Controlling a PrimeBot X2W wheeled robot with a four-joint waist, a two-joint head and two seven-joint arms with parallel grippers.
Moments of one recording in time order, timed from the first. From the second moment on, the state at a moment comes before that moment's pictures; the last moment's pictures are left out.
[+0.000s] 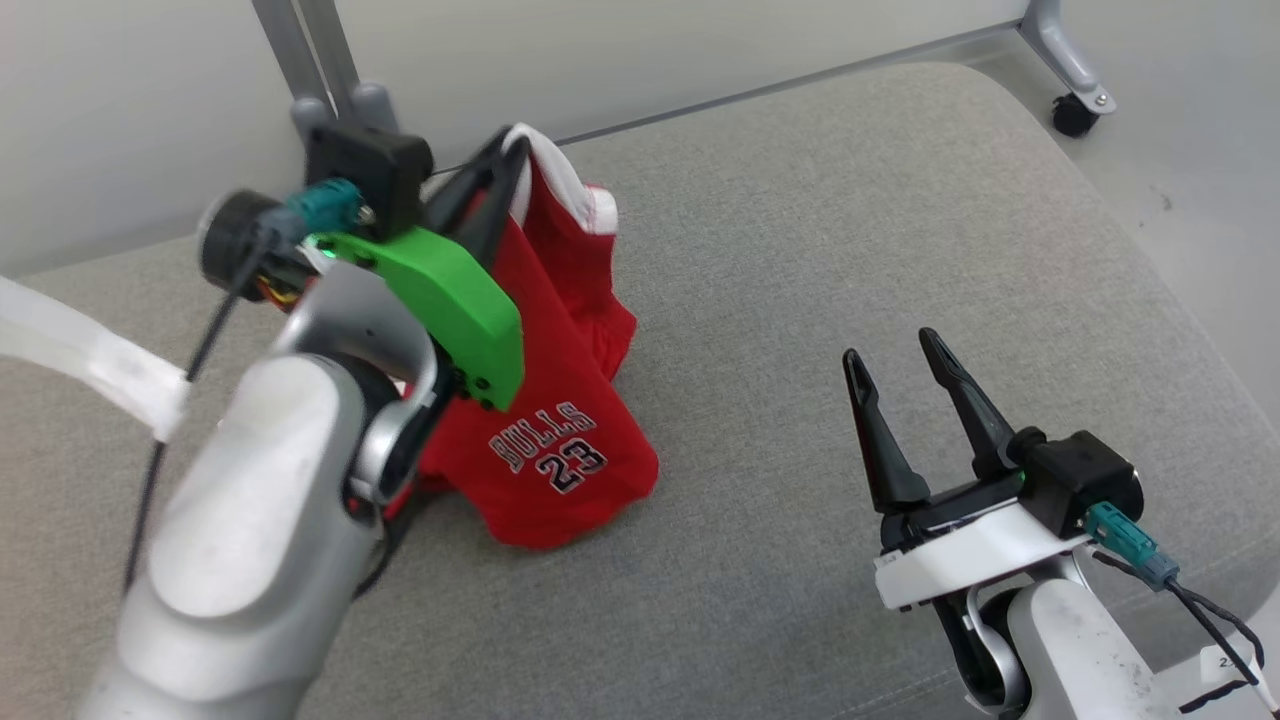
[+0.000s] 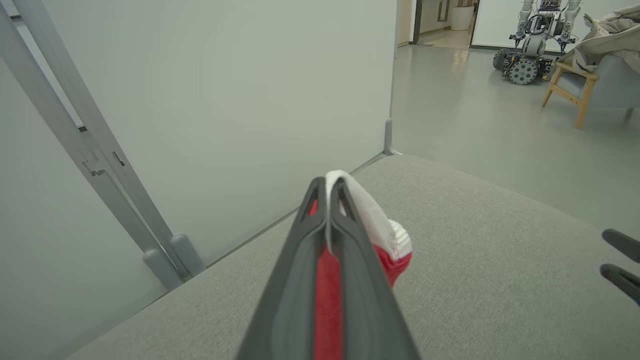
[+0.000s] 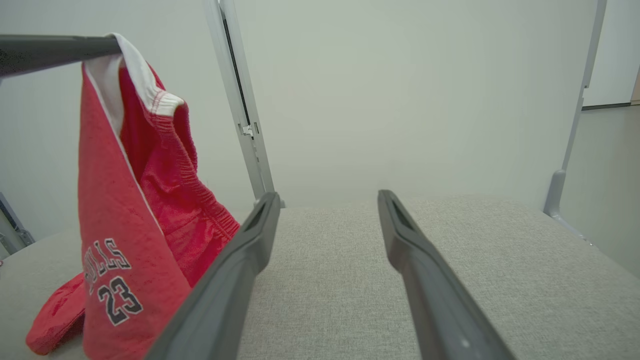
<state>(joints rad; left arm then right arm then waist) -0.69 0.28 -0.51 0.07 -0.50 -0.02 0.32 -0.17 -0.07 0.21 0.10 0.22 0.13 -0.26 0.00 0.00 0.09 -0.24</state>
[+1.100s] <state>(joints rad) -0.47 0.25 -0.55 0.34 -0.55 0.04 -0.18 -0.12 -0.12 0.19 0.12 0.22 0.13 -0.26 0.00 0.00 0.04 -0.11</state>
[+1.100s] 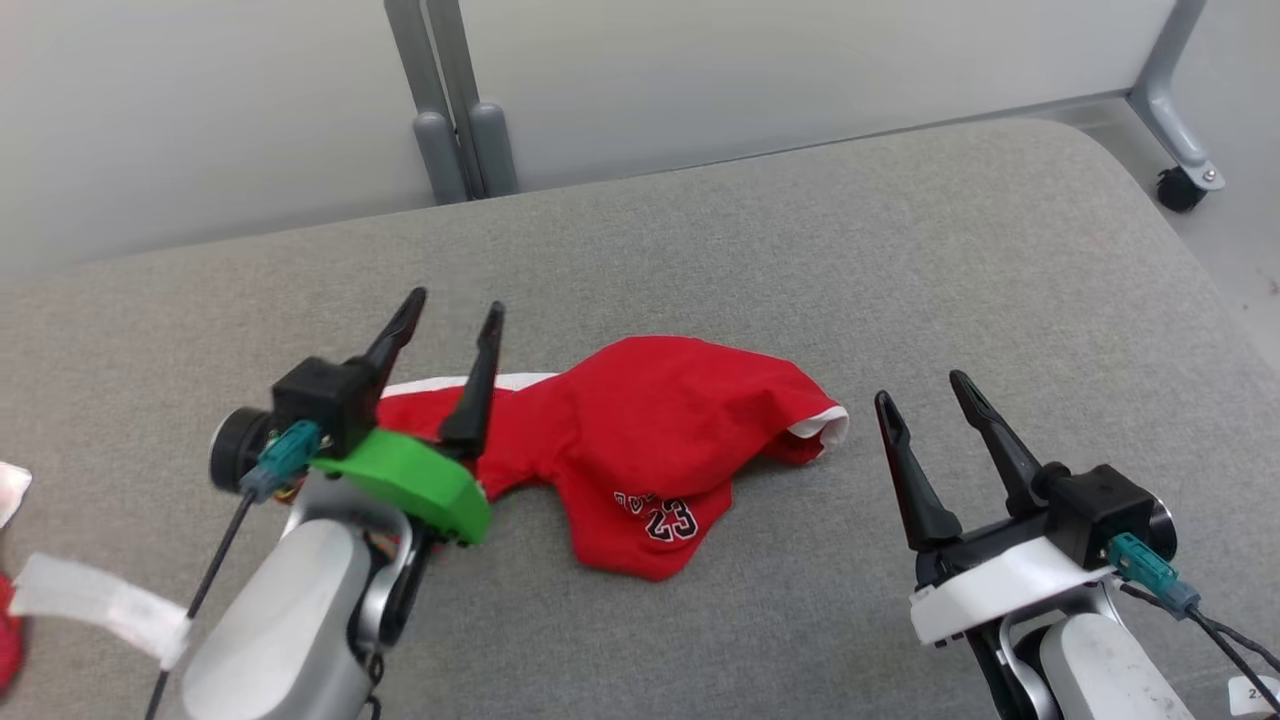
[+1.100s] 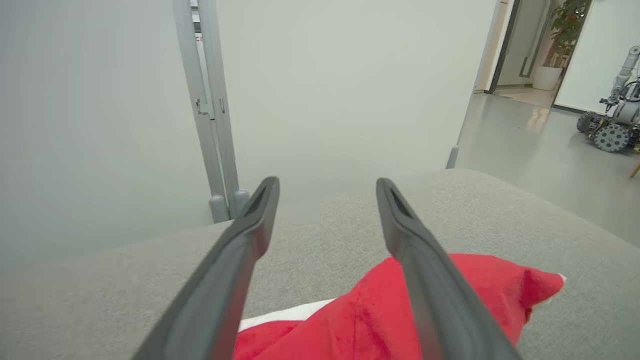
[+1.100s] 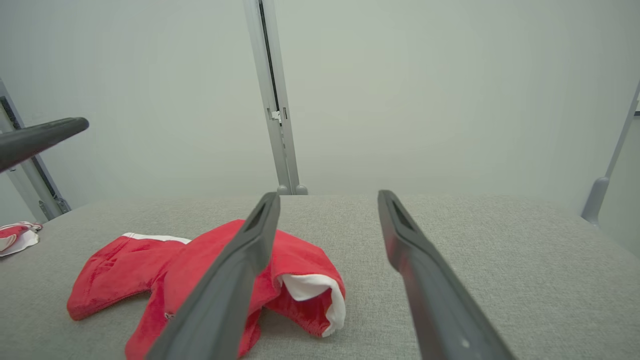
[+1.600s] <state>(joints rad) -0.03 0.29 -0.26 0.00 -0.48 0.19 -0.26 -0.04 -0.12 0.17 0.09 0.22 0.13 -0.26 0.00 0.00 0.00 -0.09</state>
